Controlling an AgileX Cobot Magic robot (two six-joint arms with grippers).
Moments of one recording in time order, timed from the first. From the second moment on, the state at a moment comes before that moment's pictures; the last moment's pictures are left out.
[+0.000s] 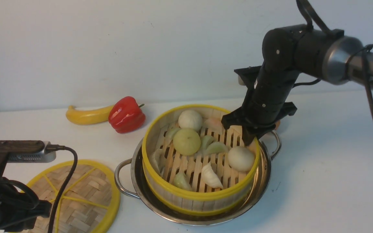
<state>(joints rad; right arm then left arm) 0.44 2.16 -1.83 0.14 1.24 0.09 0.09 1.25 -0.74 0.01 0.82 0.03</state>
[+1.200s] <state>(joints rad) 0.44 2.24 -1.85 0.13 1.23 0.07 0.09 1.25 -0.74 -0.02 0.81 0.03</state>
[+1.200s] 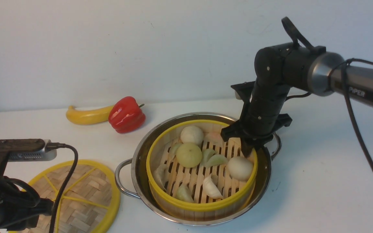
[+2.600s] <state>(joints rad) 0.24 1.25 -1.76 0.01 1.23 -0.06 0.09 1.59 -0.86 -0.06 0.55 0.05</state>
